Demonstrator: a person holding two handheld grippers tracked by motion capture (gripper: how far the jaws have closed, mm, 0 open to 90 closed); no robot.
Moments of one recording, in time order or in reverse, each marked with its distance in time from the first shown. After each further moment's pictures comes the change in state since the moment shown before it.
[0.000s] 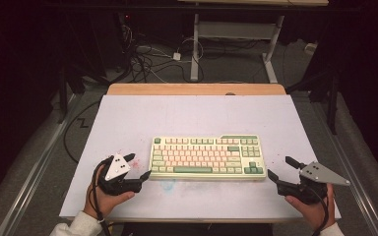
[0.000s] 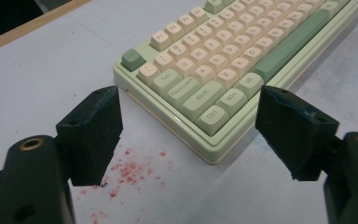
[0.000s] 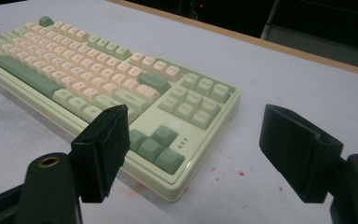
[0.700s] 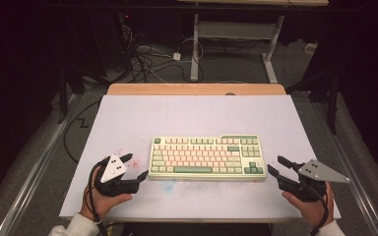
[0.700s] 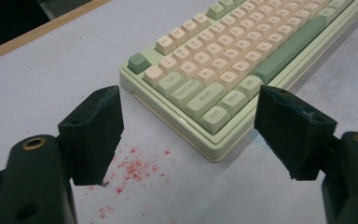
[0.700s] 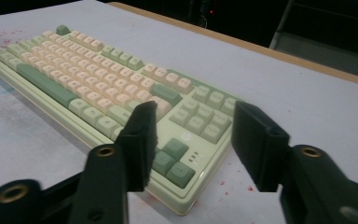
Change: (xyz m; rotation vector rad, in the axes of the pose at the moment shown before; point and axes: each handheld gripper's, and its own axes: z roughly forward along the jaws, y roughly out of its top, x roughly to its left) left arm 0.000 -0.003 -0.009 -0.023 0.007 0.002; right arm 0.003 0.011 0.000 -0.013 0.044 -0.025
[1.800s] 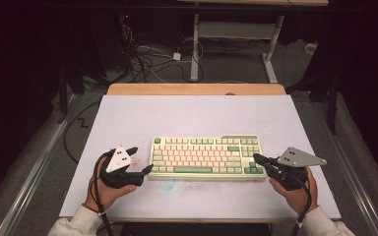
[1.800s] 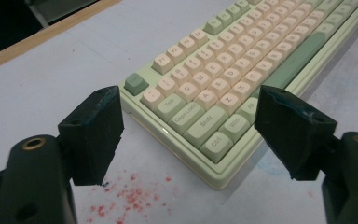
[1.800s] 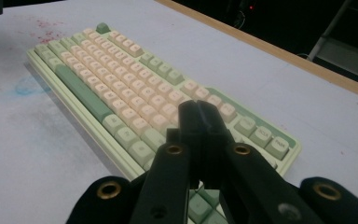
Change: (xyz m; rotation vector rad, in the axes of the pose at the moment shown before) left arm 0.008 0.022 0.014 0.005 -0.035 0.011; right arm 0.015 0.034 0.034 0.045 0.141 -0.098
